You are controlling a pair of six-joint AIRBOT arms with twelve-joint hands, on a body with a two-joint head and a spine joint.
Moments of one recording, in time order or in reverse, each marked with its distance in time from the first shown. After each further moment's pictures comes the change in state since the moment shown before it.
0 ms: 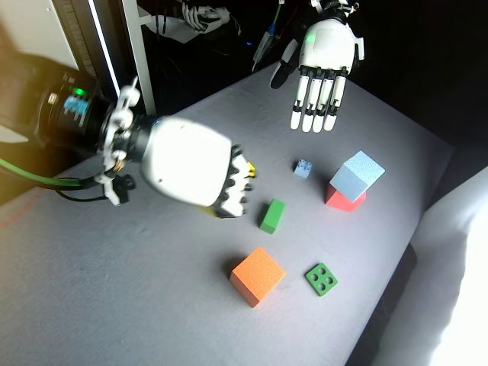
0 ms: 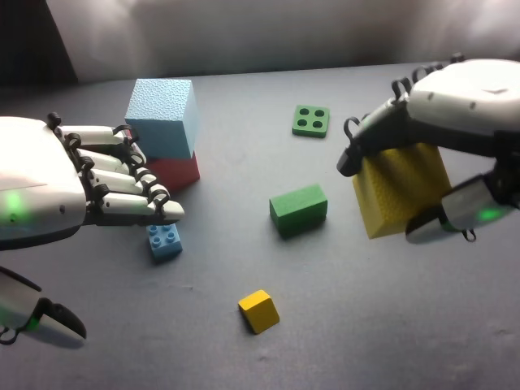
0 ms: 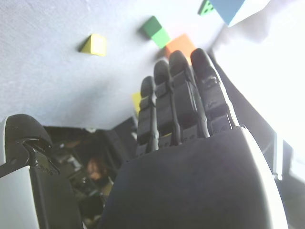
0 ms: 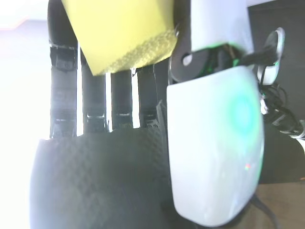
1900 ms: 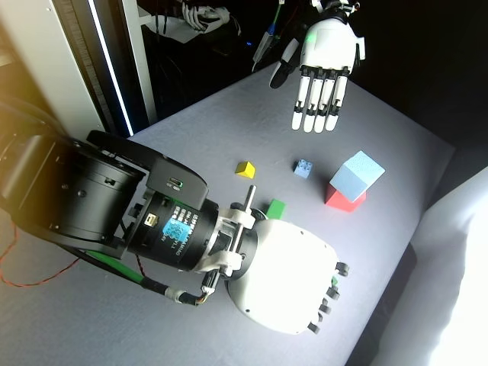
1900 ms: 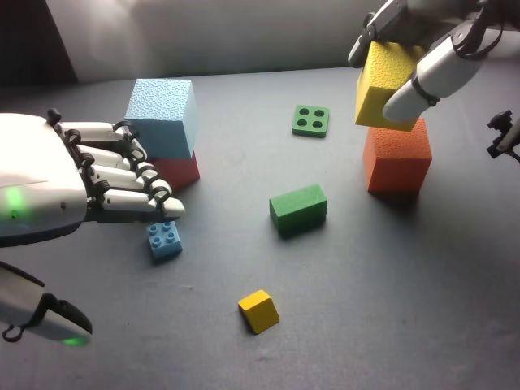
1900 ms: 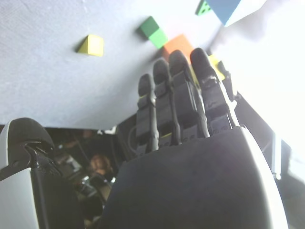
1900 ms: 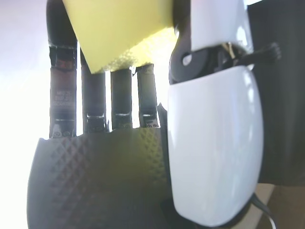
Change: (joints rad) left arm -0.009 0.000 -0.001 0.000 0.008 -0.001; right arm 0.127 -0.325 0.590 0.299 -0.200 0.053
